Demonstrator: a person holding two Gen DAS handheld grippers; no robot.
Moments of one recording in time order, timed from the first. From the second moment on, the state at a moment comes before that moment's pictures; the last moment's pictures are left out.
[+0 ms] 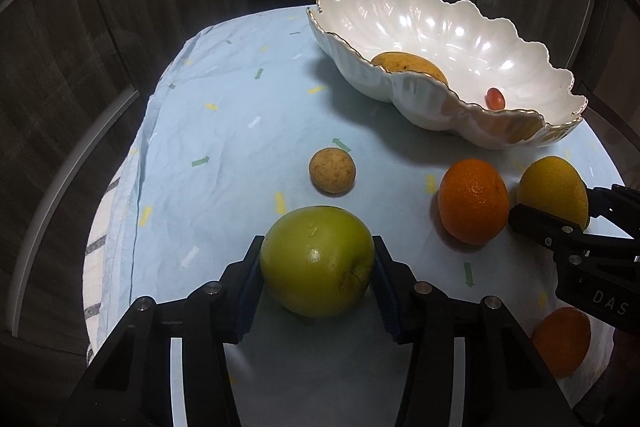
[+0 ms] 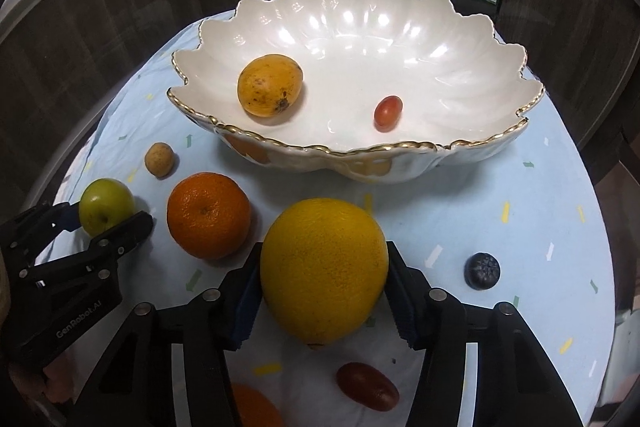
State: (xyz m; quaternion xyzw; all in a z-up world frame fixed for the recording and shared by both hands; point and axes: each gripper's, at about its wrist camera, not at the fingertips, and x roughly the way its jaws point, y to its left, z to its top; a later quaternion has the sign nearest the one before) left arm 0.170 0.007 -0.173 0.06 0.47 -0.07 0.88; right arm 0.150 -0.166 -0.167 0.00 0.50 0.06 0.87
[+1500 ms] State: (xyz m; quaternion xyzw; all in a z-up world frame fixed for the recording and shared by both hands) left arm 0.145 -0.020 -0.087 0.07 0.40 -0.09 0.91; right arm 0.128 -0.197 -0.094 0.04 0.42 0.05 0.91
